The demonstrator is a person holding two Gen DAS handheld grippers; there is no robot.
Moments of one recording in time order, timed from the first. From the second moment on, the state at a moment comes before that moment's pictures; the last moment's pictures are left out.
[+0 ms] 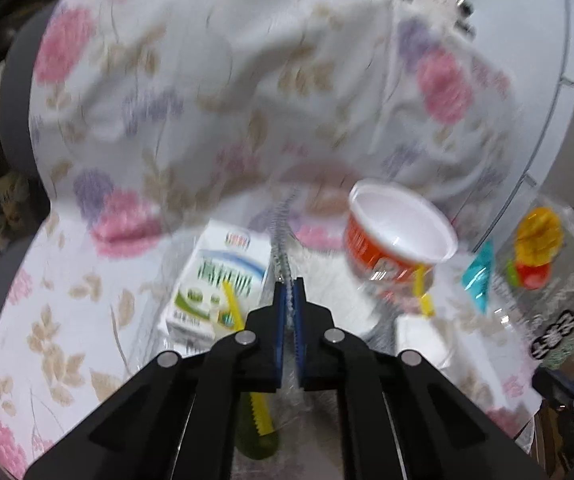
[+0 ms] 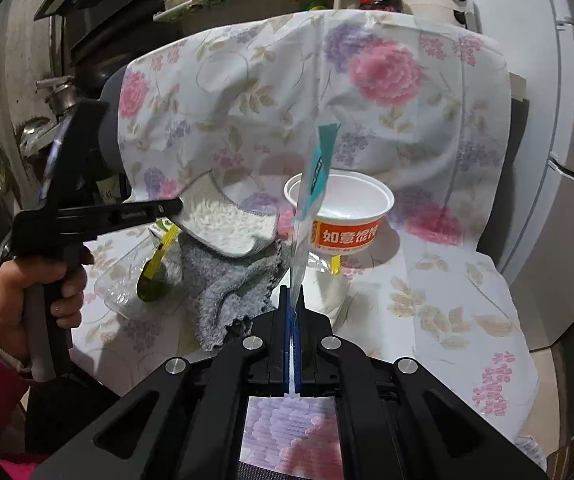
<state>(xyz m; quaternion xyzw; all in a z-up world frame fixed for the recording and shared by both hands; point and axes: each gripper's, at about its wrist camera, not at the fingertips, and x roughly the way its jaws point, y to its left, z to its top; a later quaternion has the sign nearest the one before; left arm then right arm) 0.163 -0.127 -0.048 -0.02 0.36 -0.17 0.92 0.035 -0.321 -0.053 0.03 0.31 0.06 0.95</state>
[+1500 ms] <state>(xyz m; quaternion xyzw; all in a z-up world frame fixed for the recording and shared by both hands) -0.110 -0.368 -0.050 0.10 0.26 -0.57 0.78 -0.239 -0.484 -0.091 0.08 0.33 -0.27 0.90</state>
